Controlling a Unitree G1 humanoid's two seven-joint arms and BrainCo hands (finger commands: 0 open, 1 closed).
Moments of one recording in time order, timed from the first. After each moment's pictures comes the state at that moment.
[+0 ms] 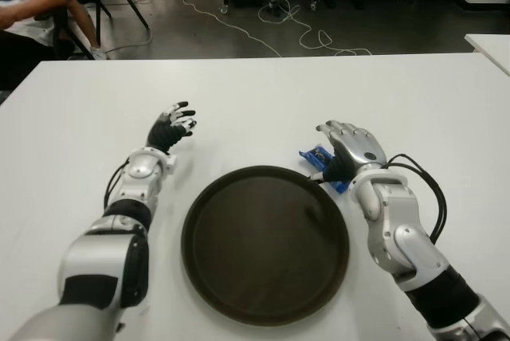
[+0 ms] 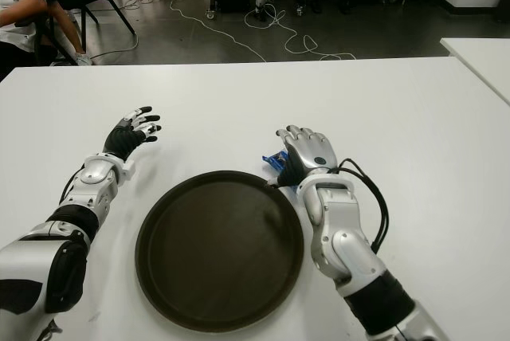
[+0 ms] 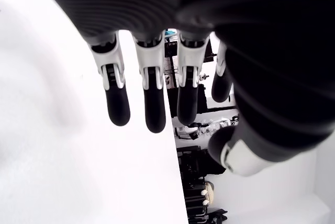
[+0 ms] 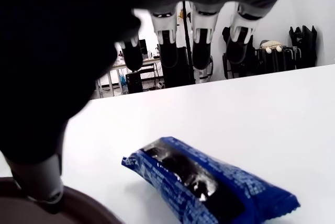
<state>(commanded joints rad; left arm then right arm) -0.79 0.16 0.14 1.29 0.02 -0.33 -0.13 -0.27 -0.28 0.46 -0.13 -1.06 0.57 0.32</state>
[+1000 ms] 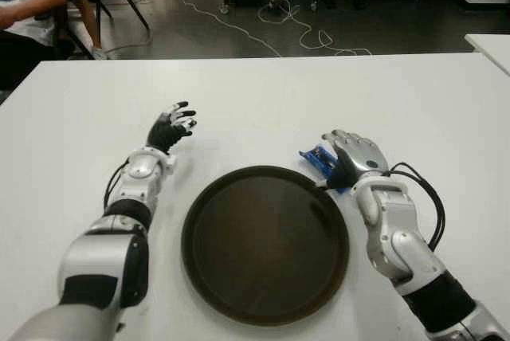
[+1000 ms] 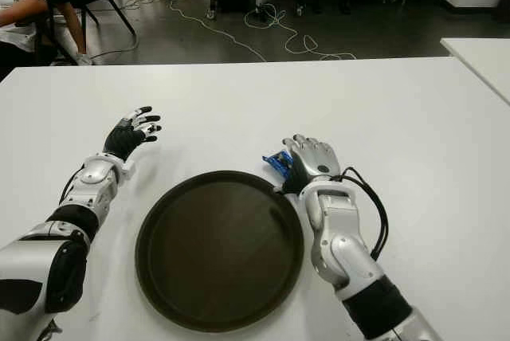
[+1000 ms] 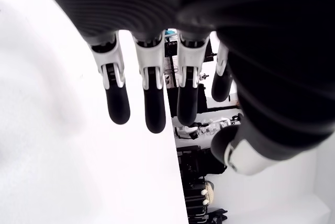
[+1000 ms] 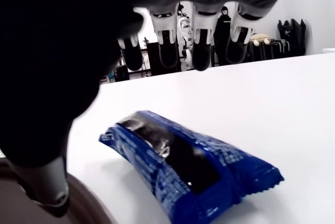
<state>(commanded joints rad) -0.79 0.16 0.14 1.29 0.03 -0.33 -0.13 -0.25 -0.27 0.45 -0.06 -1.05 0.57 0.30</state>
